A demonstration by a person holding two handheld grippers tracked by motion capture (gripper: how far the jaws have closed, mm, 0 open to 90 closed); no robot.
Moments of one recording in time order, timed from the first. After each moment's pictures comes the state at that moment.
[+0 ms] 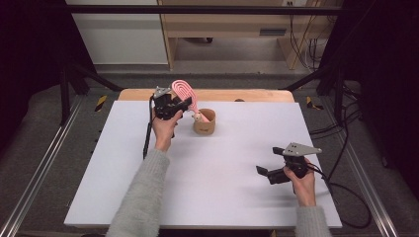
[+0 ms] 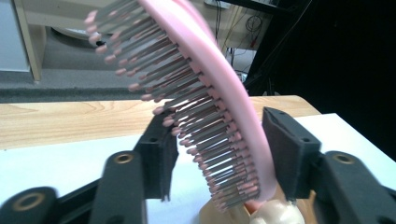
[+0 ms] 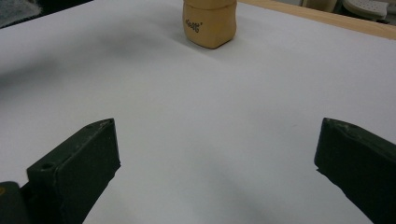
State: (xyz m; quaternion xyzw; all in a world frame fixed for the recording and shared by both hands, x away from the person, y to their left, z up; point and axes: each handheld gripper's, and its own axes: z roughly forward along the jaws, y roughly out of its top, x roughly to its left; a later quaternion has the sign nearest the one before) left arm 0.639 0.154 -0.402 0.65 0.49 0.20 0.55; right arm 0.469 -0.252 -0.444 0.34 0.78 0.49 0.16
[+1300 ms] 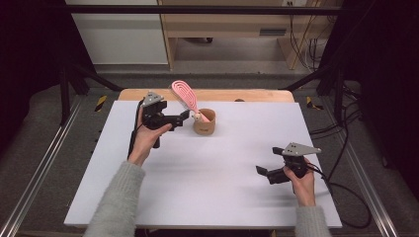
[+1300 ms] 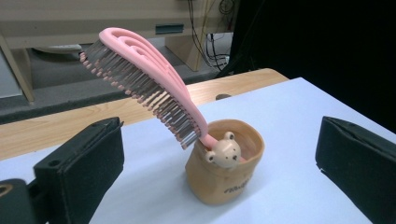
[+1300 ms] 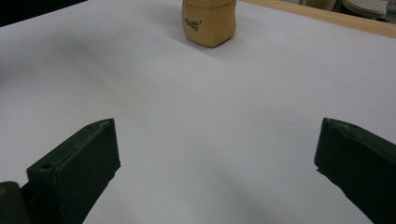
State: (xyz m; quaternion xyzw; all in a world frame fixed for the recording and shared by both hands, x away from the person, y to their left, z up) left arm 0.574 0.174 -0.364 0.71 0.41 0.21 0.53; right arm 0.469 -0.251 -0.445 0.34 0.78 0.49 0.16
